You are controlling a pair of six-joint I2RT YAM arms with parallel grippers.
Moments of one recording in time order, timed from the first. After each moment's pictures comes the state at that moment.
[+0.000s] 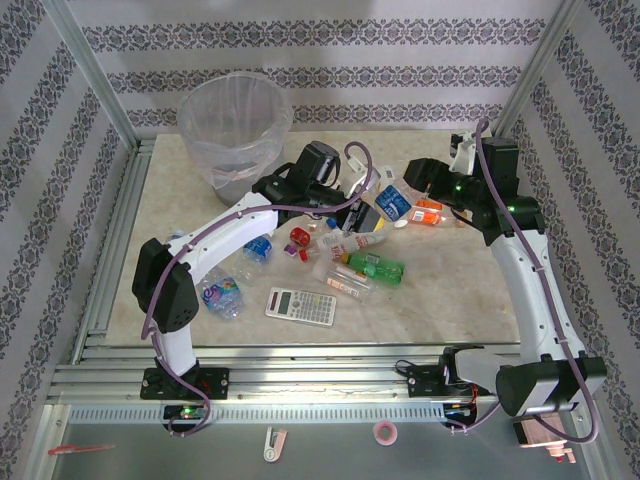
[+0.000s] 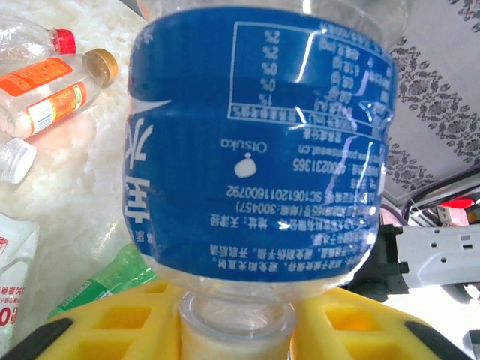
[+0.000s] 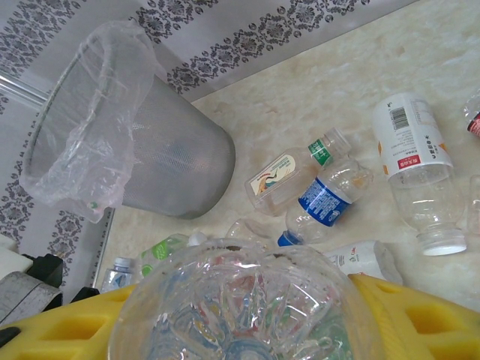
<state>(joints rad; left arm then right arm) -0.70 1.83 1.68 -0.49 0.74 -0.18 0.06 1.19 1.32 -0.69 -0.47 0.52</state>
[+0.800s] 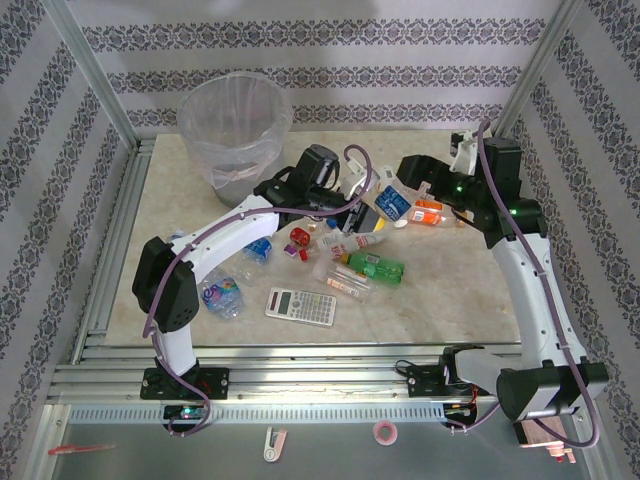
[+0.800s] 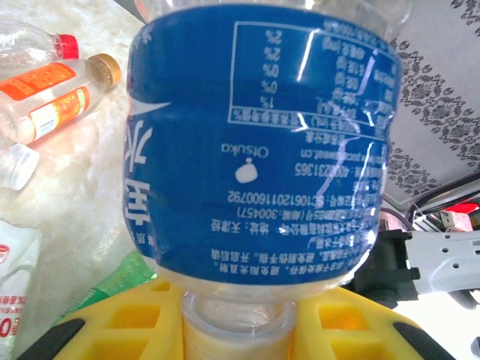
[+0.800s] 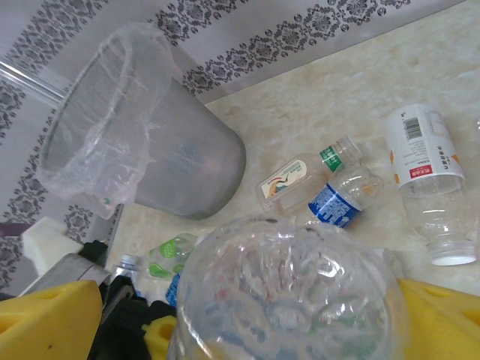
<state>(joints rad) -0.69 1.83 1.62 -0.39 0.74 -0.21 0.06 1.16 1.32 -0.67 -0.49 0.50</state>
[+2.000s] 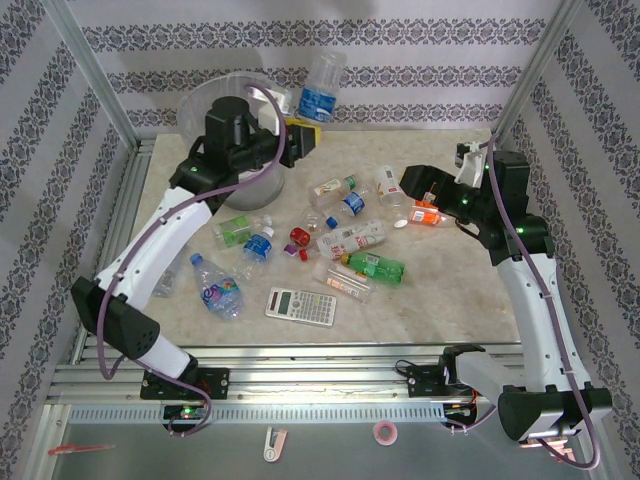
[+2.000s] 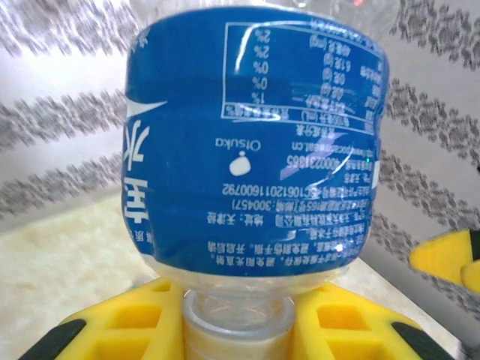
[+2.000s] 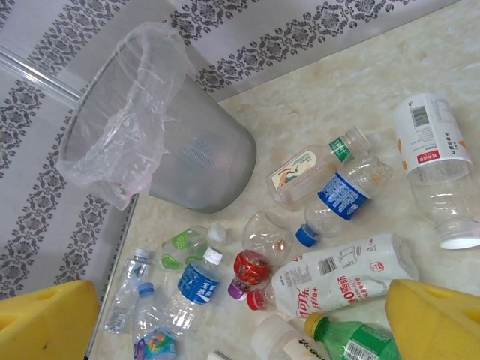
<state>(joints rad) -0.45 1.54 1.68 -0.32 0.35 -0.21 0.05 1.06 1.25 -0.68 -0.51 0.52</state>
